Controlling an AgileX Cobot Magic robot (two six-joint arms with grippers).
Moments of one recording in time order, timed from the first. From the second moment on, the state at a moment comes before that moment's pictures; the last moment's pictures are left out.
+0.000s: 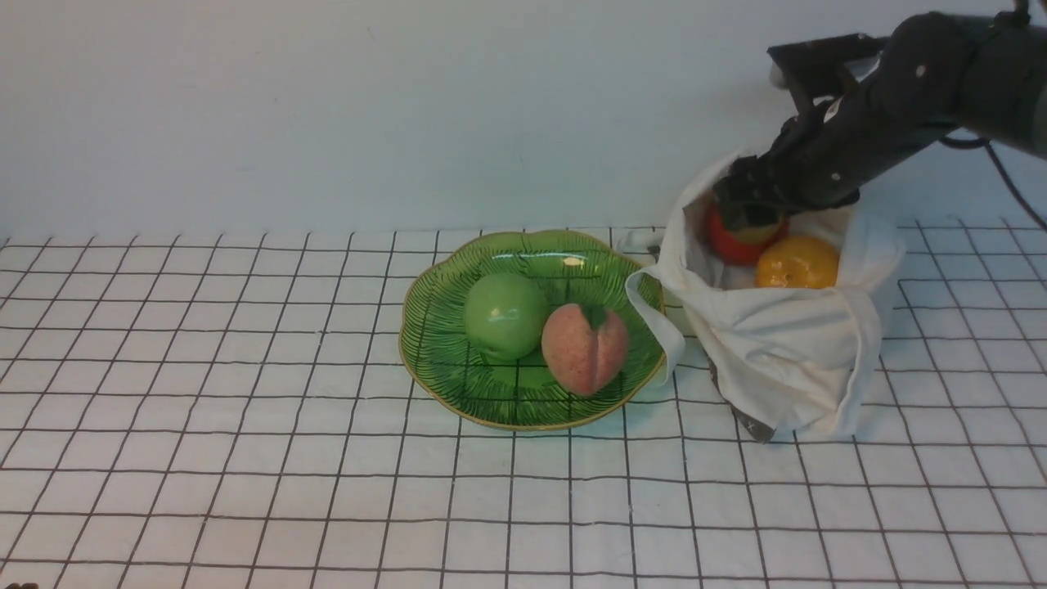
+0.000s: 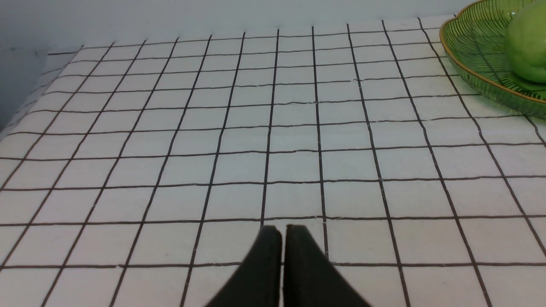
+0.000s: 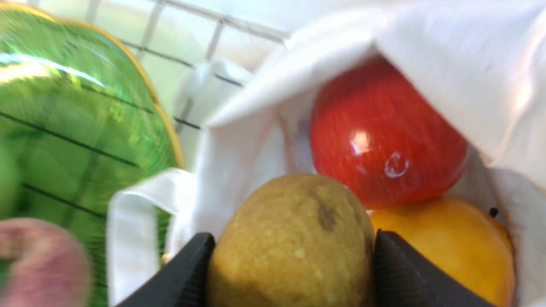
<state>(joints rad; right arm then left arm) 0.19 1.97 -1.67 0.21 0.80 -0.25 -0.02 -0.01 0.03 0.14 0.38 -0.08</state>
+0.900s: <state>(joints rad) 0.45 2.09 -1.67 0.56 0.67 -0.37 -0.02 -0.01 0.03 0.14 0.38 -0.08</state>
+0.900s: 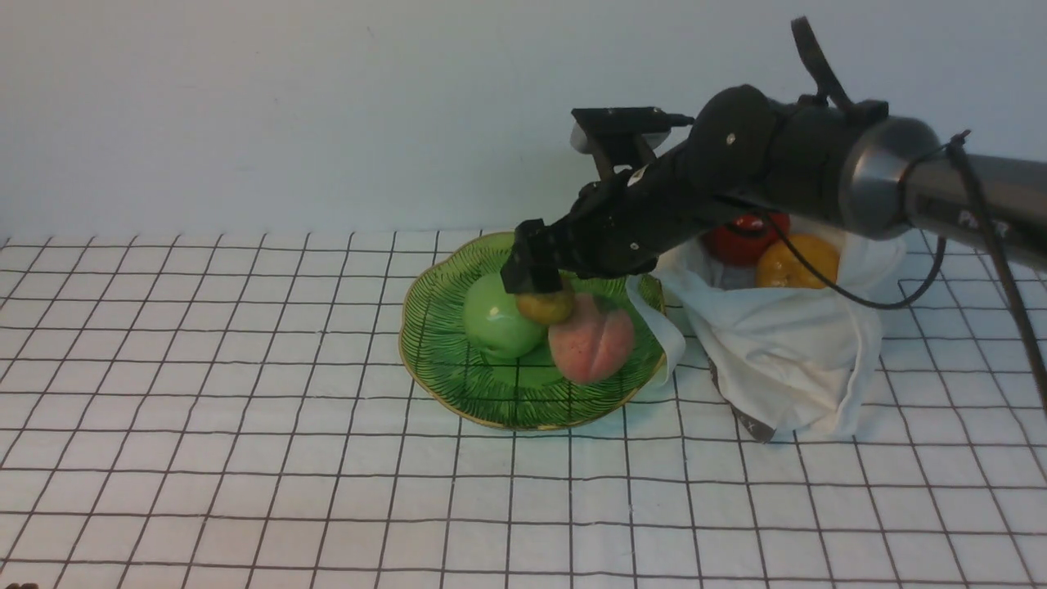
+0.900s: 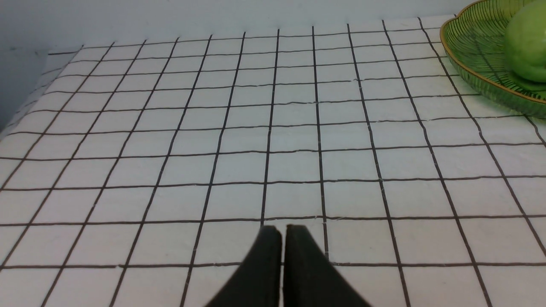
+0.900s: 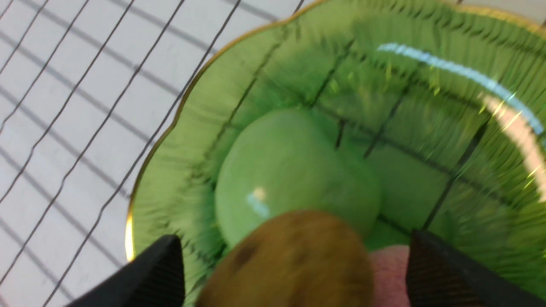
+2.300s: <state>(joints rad) 0.45 1.09 -1.75 0.03 1.28 -0.07 -0.02 -0.01 0.03 0.14 0.38 -0.08</state>
